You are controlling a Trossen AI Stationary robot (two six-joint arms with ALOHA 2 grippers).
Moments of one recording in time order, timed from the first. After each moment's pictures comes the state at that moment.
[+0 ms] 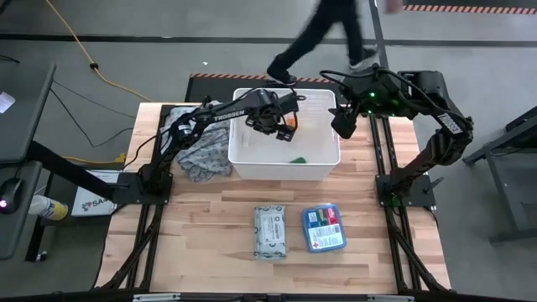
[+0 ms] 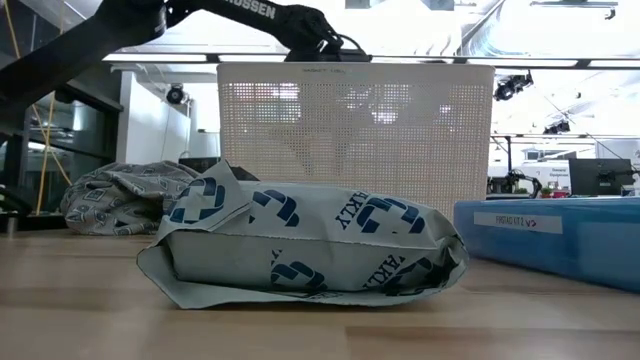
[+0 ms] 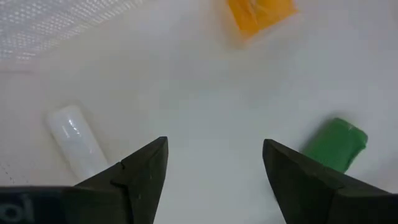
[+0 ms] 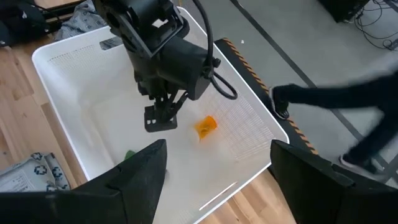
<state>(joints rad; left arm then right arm) 0.40 2.28 2.20 -1.26 -0.06 -0.73 -0.18 1.54 2.28 -1.57 0.41 0.24</state>
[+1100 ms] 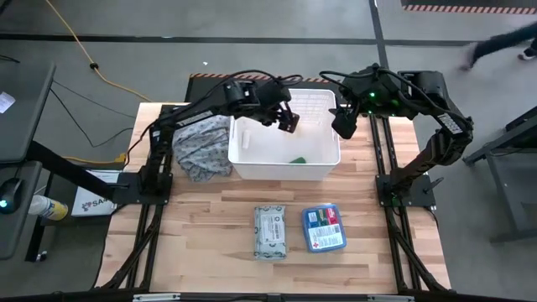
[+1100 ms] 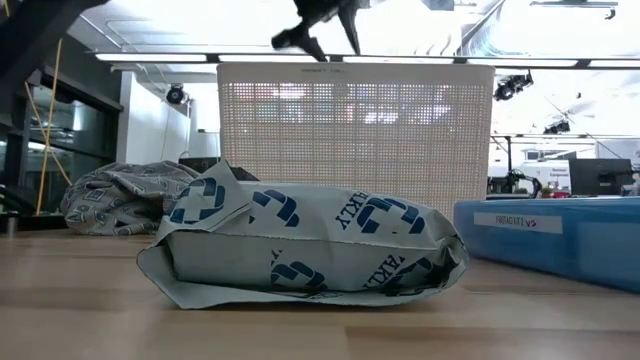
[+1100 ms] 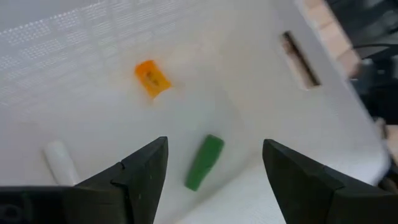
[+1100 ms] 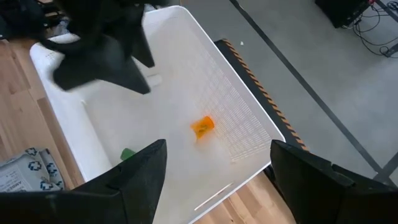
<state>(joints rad) 0.25 2.01 2.34 -1.23 -0.19 -0.76 -0.18 1.54 2.28 -1.57 0.41 0.20</state>
